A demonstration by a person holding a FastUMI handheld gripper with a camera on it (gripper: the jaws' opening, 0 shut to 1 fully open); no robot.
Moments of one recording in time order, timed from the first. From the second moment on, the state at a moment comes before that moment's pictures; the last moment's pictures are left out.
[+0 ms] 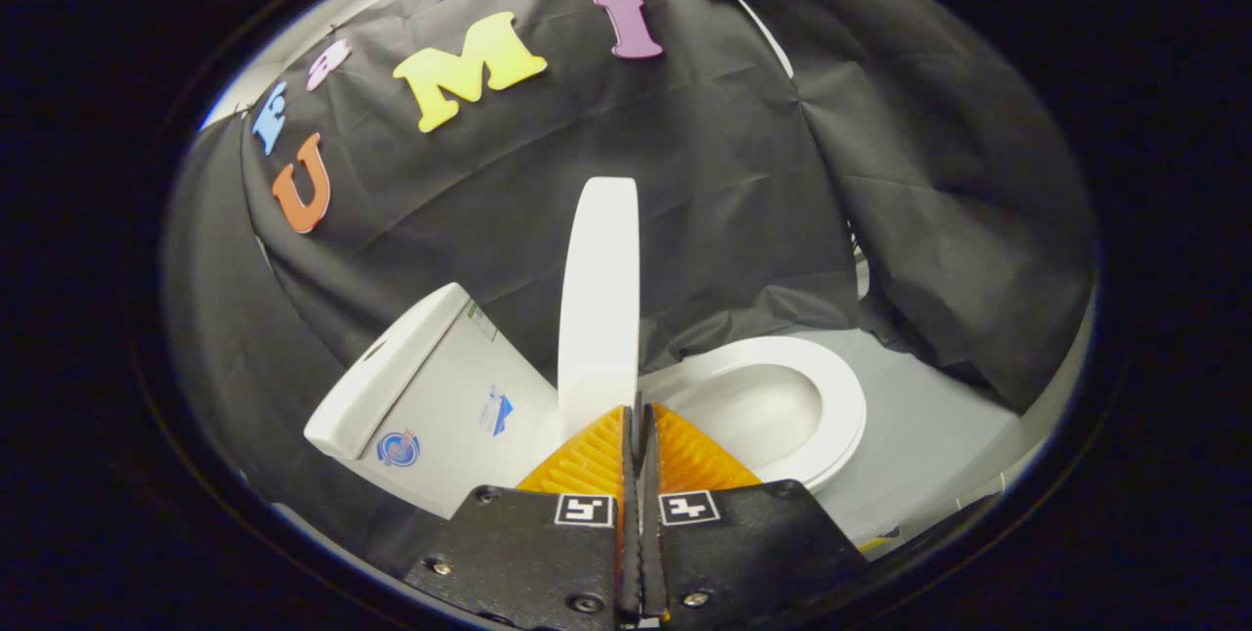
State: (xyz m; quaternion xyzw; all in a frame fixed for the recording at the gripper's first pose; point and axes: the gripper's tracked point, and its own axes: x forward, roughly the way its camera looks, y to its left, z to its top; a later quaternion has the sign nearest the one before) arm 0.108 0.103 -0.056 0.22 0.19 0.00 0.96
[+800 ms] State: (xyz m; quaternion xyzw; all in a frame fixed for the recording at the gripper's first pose) arm 0.109 0.154 -0.035 0.13 0.18 -0.02 0.97
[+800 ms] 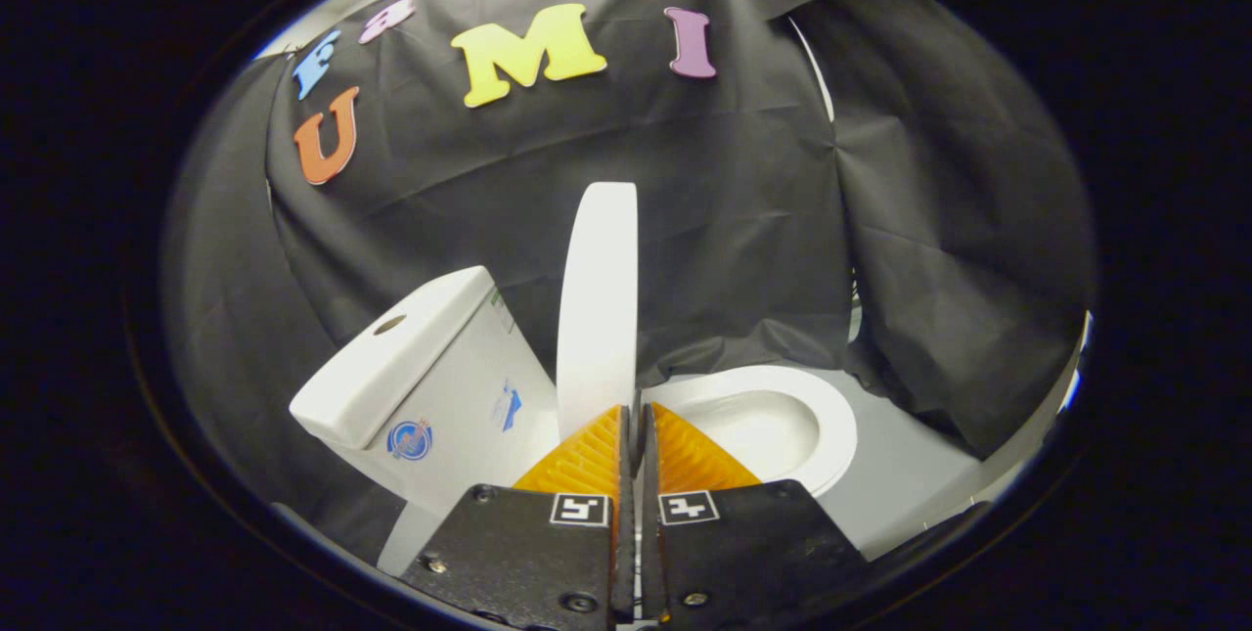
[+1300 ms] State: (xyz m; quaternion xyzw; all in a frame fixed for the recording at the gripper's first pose) arm 0.107 0.194 -0.023 0.07 0.17 -0.02 0.98
